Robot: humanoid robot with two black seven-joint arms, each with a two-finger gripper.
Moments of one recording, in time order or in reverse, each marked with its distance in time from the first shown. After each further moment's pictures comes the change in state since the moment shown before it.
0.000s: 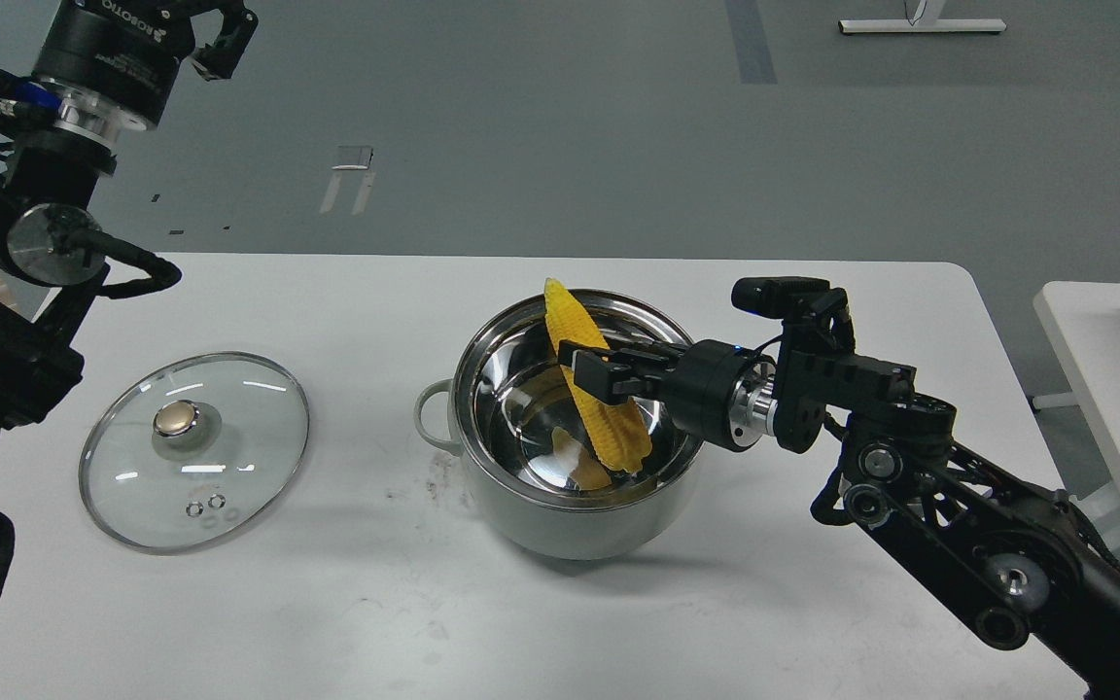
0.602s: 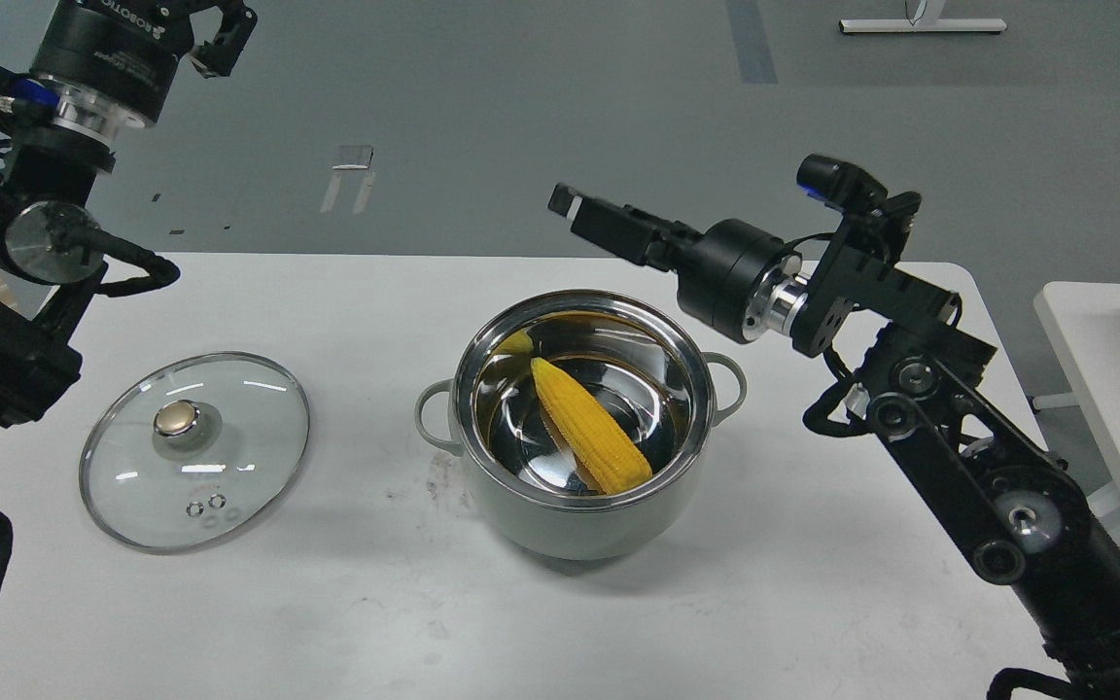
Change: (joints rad) left arm -0.004 0.017 0.000 0.008 0.003 0.000 0.000; right arm 0.076 0.168 0.373 -0.004 0.128 -0.044 0.001
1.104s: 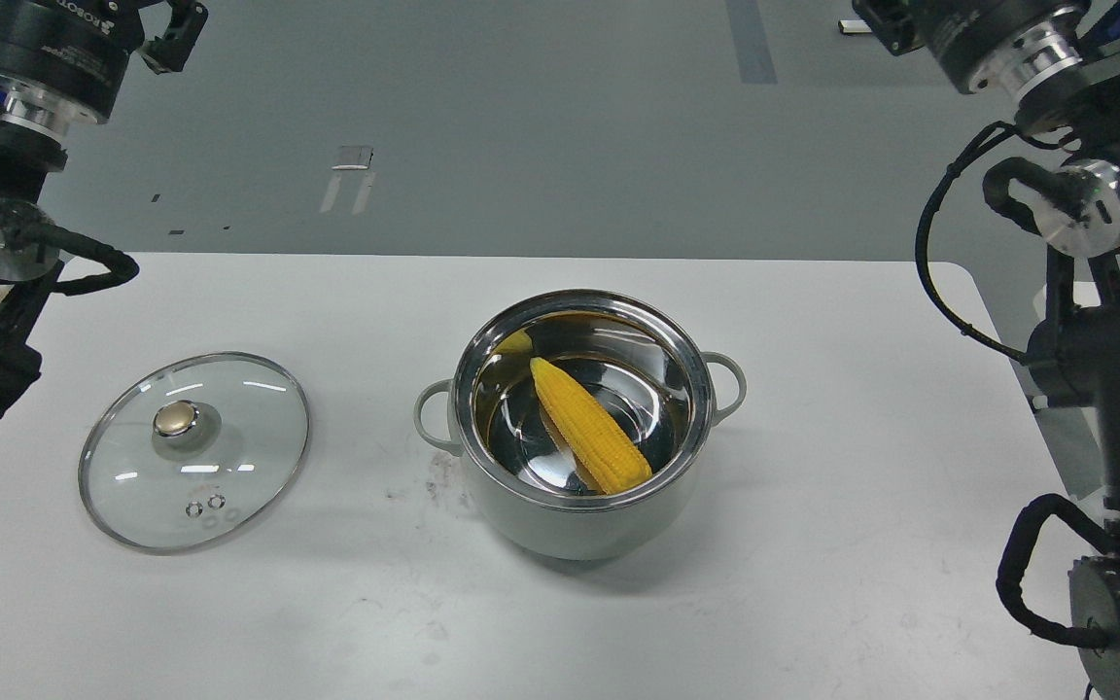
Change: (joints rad) left arm 0.015 0.043 -0.013 0.014 -0.008 0.000 0.000; right arm 0.223 -0.048 0.413 -0.368 0.658 -0.092 0.004
